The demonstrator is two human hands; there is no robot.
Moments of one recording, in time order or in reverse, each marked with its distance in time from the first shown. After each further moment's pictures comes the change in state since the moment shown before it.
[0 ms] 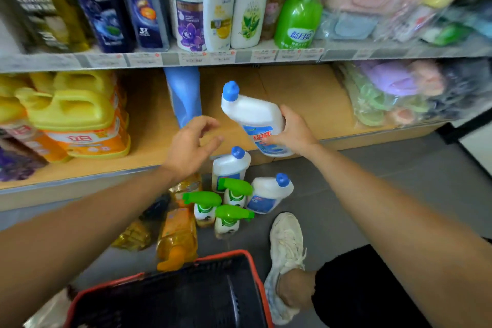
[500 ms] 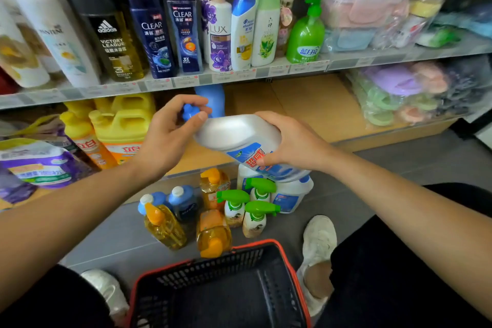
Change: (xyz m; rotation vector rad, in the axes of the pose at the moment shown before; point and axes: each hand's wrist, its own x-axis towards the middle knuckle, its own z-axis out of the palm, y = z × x) left_hand -0.052 0.085 -0.138 -0.311 0.045 0.100; right_hand -0.107 -0.150 -0.018 -0.099 -0.132 -0.313
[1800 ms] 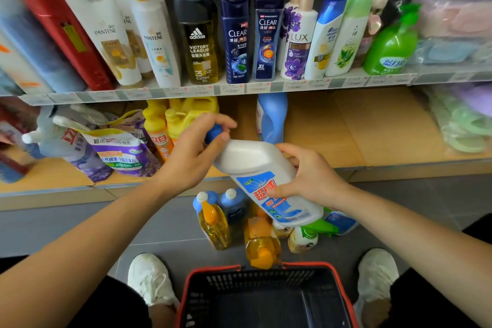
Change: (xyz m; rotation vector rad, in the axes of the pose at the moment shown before) left_hand -0.036 -0.020 -0.083 0.340 -0.024 0.050; right_hand 0.029 -0.056 0.086 0.421 -0.143 0.086
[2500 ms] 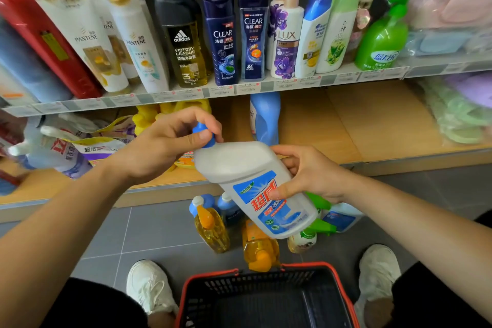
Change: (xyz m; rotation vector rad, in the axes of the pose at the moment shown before) left_hand 0.021 0.015 -0.040 -0.496 -0.353 -0.114; right_hand 0.008 0.017 -0.020 0.358 -0.253 0.052
